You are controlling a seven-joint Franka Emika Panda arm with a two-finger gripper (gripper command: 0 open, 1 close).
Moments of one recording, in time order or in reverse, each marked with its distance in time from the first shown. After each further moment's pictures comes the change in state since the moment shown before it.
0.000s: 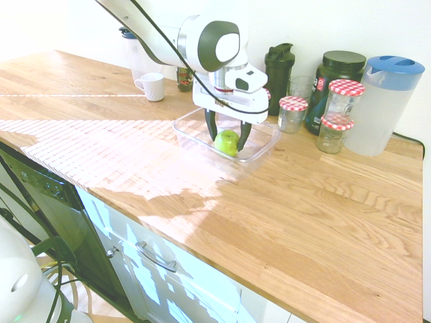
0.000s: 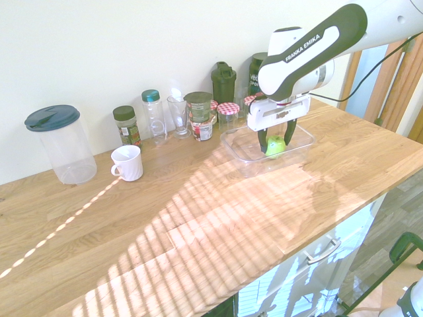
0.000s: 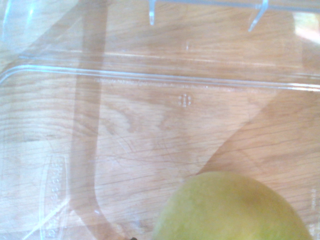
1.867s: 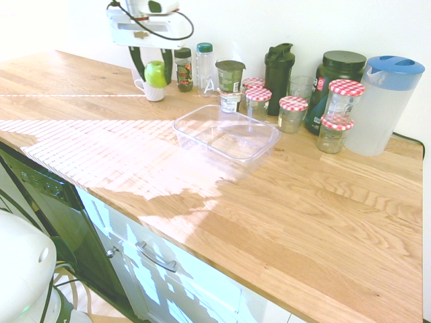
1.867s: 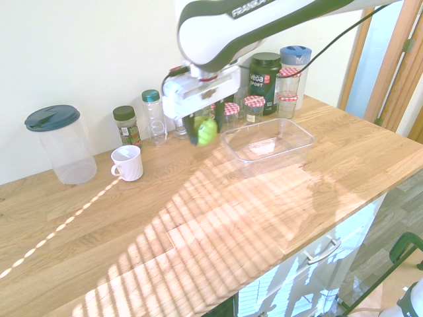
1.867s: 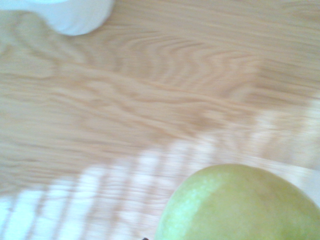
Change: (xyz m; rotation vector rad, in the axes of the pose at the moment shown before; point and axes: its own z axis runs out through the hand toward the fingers) arm -0.154 -0.123 -0.126 0.048 0.034 -0.236
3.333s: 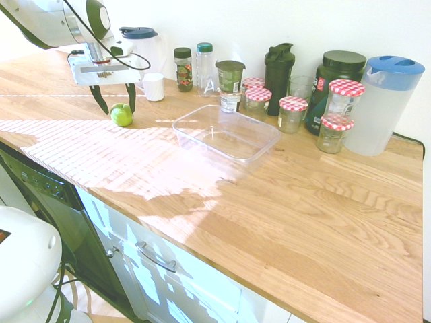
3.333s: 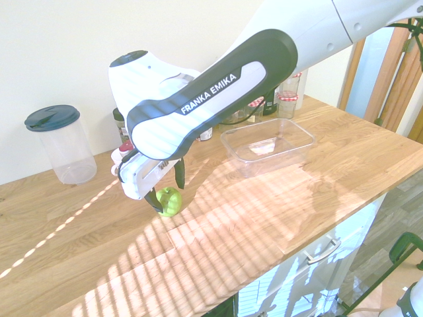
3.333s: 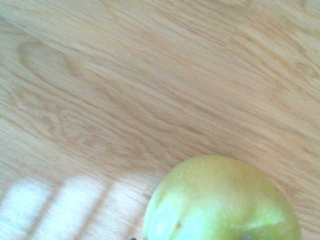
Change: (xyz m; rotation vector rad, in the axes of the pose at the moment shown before) arm -0.143 -0.122 0.119 -0.083 -0.025 -0.357
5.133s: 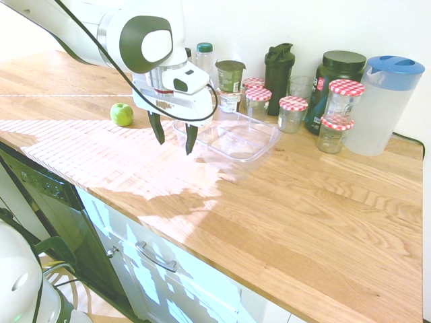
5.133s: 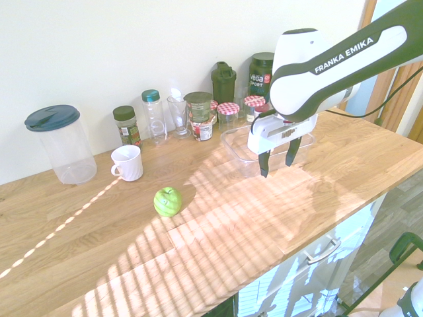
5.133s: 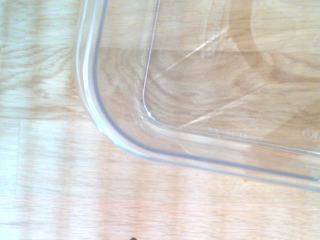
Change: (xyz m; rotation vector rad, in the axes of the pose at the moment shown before) arm 0.018 0.307 0.011 0.080 -0.048 0.479
